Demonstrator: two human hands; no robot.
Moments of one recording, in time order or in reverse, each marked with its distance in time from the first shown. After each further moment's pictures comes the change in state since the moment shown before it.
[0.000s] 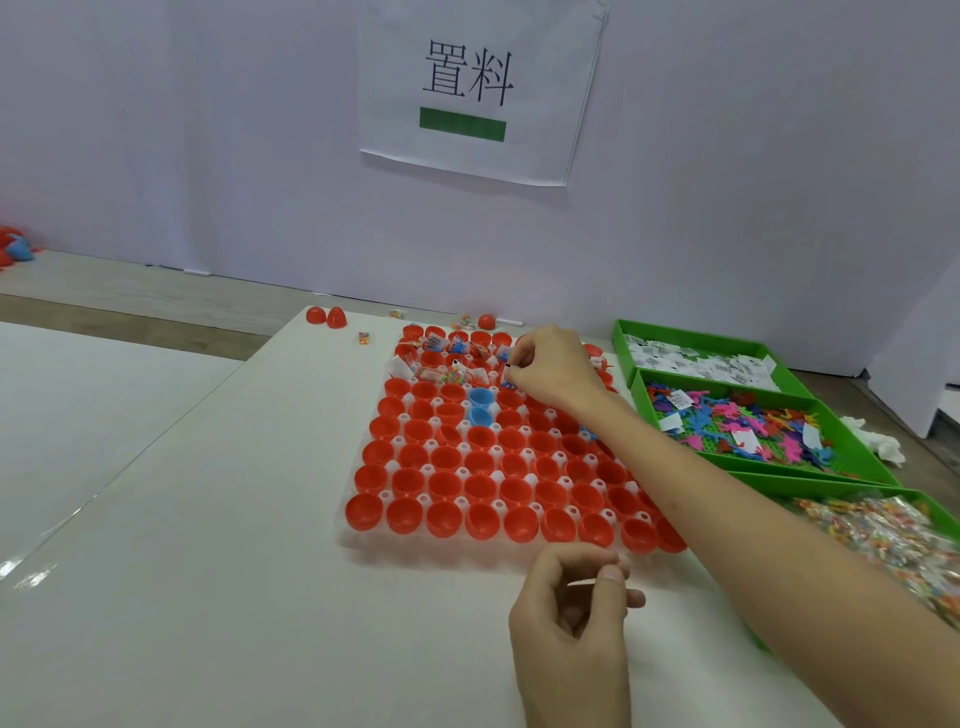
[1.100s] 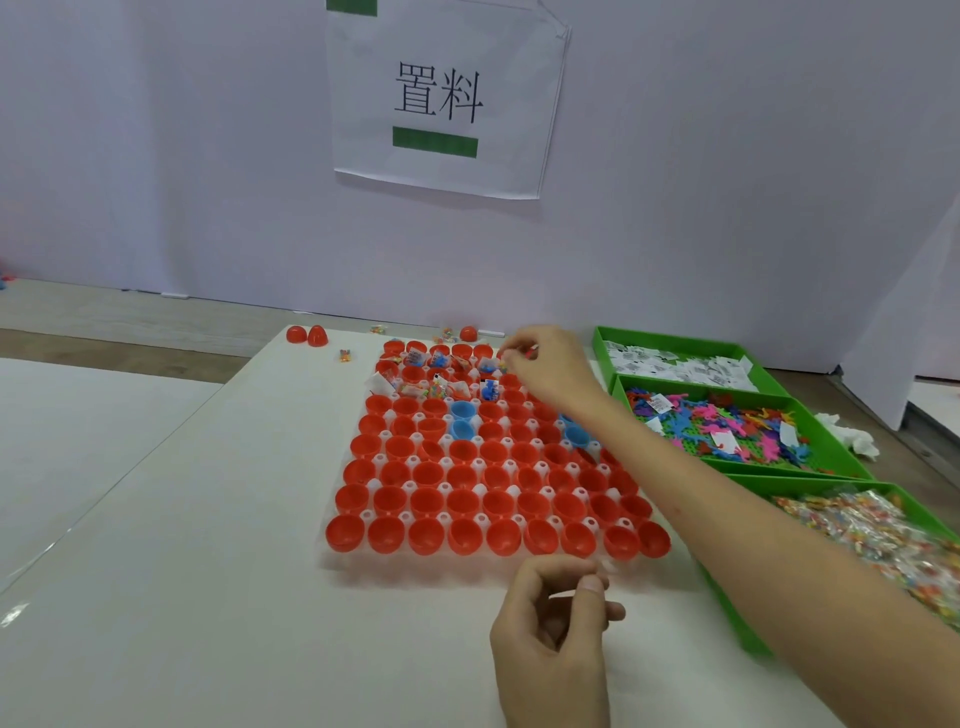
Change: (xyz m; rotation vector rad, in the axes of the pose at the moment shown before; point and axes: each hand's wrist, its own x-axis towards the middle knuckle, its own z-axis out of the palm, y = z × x) left_hand 0.001 0.003 0.000 0.020 0.017 0.012; right_hand 0.003 0.016 -0.013 0.166 0.135 -0.030
